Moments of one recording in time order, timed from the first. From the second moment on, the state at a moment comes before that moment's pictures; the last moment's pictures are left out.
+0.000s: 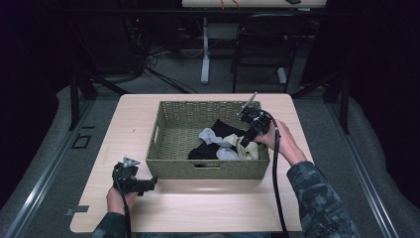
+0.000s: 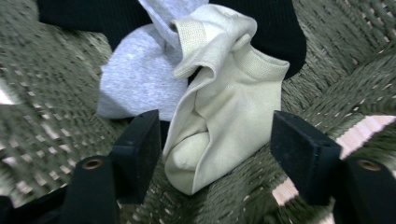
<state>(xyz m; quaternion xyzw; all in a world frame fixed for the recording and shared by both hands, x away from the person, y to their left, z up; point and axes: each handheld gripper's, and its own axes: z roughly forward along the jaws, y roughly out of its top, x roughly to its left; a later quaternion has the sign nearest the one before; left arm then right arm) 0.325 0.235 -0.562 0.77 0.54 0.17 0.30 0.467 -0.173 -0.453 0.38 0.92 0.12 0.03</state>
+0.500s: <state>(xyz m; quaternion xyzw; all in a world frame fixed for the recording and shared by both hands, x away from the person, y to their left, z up) 0.325 0.234 -0.561 0.77 0.54 0.17 0.30 0.473 -0.161 -0.487 0.38 0.92 0.05 0.03</state>
